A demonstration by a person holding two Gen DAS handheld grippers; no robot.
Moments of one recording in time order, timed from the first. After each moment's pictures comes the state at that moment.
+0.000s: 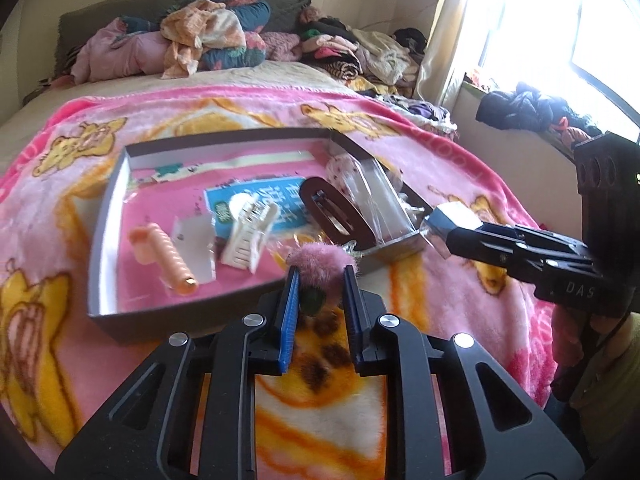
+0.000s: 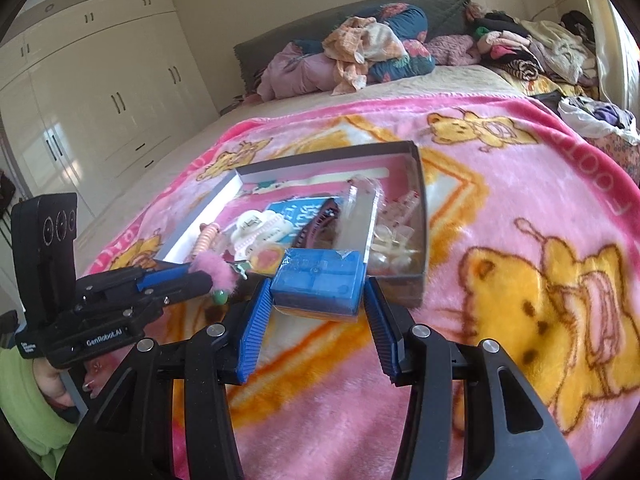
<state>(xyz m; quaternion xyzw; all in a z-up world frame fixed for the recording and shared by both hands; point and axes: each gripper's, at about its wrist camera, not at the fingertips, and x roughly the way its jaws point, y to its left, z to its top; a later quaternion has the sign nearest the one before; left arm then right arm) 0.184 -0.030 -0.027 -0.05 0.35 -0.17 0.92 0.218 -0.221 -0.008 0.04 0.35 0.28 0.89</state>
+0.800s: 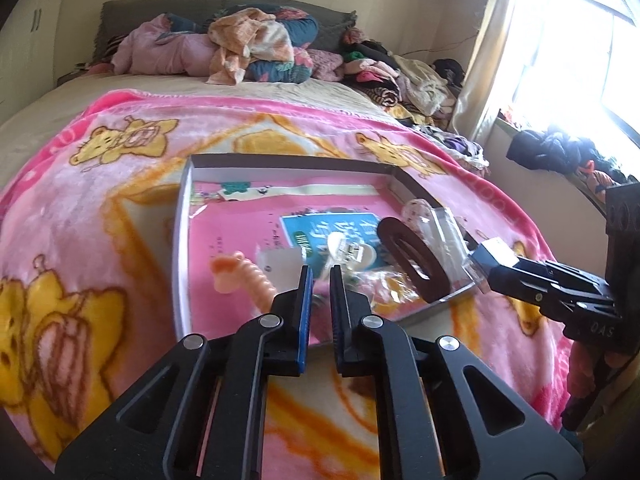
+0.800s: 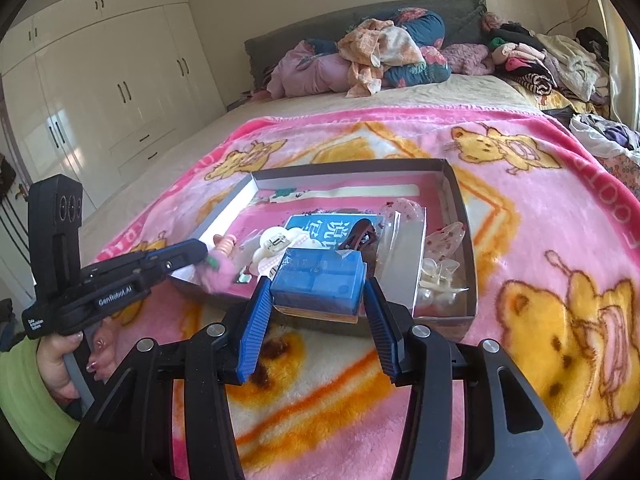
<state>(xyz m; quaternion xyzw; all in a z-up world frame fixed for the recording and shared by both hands) 0.208 0.031 -0.025 -0.09 0.33 -0.11 0.93 0.237 -0.183 -0.003 0.02 0.36 0.28 0.89</state>
